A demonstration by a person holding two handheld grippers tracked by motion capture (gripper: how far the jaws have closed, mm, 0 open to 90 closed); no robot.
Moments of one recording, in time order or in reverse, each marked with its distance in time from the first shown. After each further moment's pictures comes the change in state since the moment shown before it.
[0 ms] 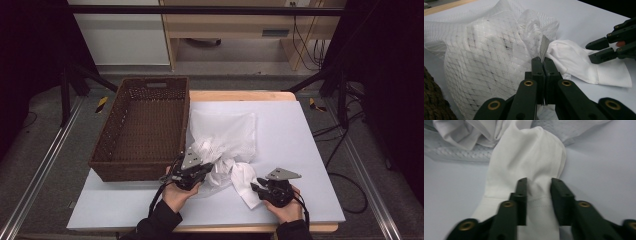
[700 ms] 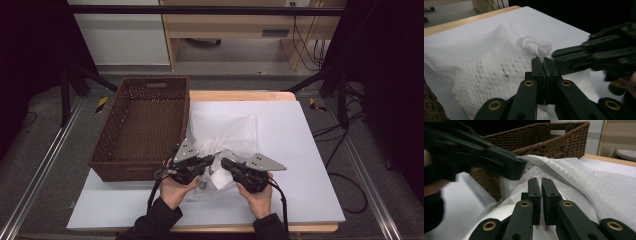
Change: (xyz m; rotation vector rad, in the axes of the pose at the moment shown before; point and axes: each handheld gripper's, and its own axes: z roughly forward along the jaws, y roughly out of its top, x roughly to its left) left arm -0.001 0.032 -0.025 -0.093 -0.047 -0.031; right arm 0.055 0.071 0.013 -0.429 0.216 -0.077
